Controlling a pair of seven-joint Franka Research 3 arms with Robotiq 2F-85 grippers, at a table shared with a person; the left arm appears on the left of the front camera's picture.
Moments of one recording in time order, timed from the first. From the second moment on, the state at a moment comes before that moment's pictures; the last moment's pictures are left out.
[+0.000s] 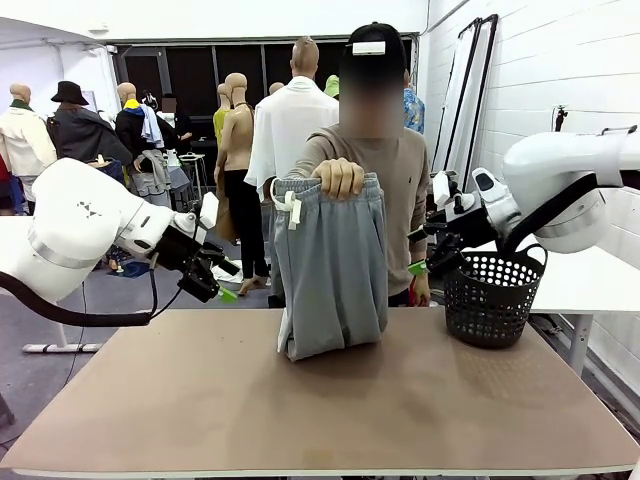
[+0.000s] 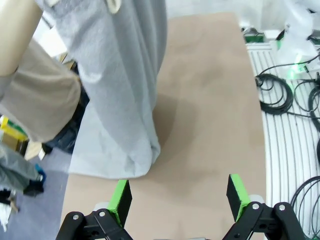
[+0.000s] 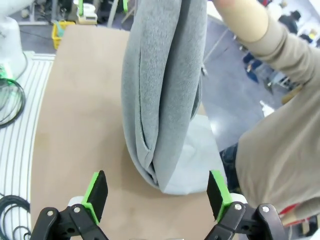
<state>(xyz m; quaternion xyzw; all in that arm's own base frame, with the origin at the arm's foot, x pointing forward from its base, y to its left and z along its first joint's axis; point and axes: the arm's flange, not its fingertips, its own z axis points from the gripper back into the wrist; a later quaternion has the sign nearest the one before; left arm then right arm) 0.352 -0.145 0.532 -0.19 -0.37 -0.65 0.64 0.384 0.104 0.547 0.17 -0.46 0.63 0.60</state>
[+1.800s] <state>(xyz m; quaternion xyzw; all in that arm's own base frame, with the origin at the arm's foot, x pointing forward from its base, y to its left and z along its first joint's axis) 0.383 -0.155 0.523 -0.26 -0.50 -0.64 0.52 0.421 0.109 0.529 0.30 -0.54 0.58 0.53</state>
